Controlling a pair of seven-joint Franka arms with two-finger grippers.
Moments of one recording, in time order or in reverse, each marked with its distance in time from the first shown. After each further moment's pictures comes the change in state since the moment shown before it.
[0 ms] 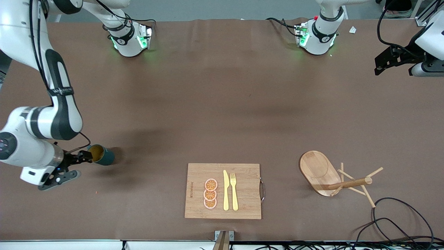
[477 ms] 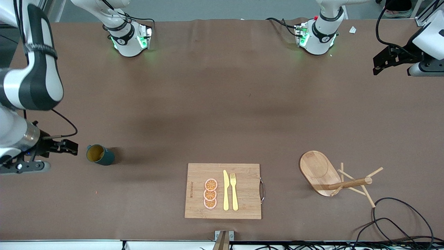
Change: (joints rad) left arm -0.003 0.000 -0.006 0.000 0.000 0.000 0.000; right arm 0.056 -0.221 0.011 0.015 0.000 -0.211 0.399
